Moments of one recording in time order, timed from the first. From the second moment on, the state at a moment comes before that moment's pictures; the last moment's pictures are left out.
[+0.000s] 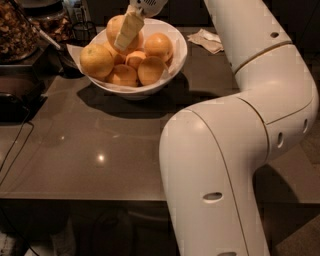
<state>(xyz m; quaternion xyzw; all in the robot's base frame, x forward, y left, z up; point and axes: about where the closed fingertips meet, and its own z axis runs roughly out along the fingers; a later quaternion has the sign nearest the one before) 0.715 0.069 0.994 -0.63 0.70 0.15 0.29</state>
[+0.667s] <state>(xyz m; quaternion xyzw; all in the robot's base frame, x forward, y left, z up) 0.706 0.060 1.005 -0.61 0.71 0.16 0.31</state>
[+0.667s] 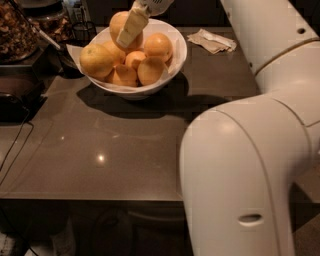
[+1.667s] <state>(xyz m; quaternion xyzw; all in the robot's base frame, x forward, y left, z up) 0.678 0.052 1.002 -0.58 0.73 0.18 0.33</state>
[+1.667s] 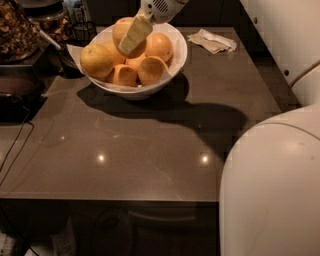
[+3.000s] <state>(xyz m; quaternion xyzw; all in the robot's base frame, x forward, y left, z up) 0.579 0.038 1.010 -0.51 0.74 0.20 0.39</state>
